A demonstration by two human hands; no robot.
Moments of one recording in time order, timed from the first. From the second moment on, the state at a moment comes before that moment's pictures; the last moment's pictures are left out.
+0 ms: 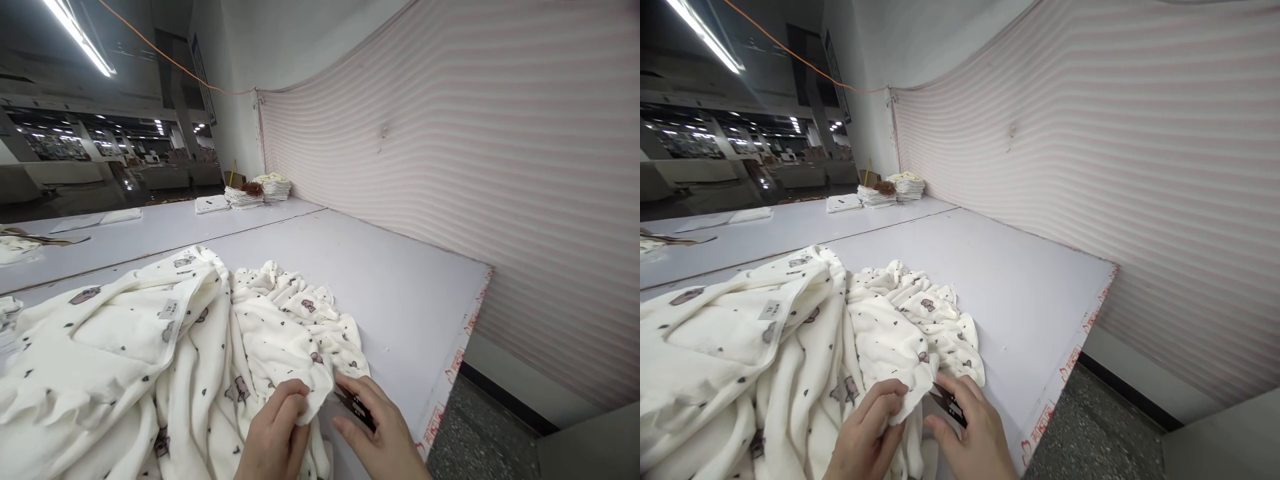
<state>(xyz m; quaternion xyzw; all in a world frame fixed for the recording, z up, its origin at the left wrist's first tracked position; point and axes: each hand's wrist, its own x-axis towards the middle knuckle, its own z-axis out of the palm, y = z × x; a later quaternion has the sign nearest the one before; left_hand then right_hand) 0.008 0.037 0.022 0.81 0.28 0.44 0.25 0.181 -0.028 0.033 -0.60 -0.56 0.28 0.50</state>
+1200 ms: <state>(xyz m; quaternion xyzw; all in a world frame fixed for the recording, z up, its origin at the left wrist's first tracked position) 0.009 0.042 0.036 0.60 0.45 0.38 0.54 0.141 -0.012 0.008 -0.62 -0.55 0.17 0.54</state>
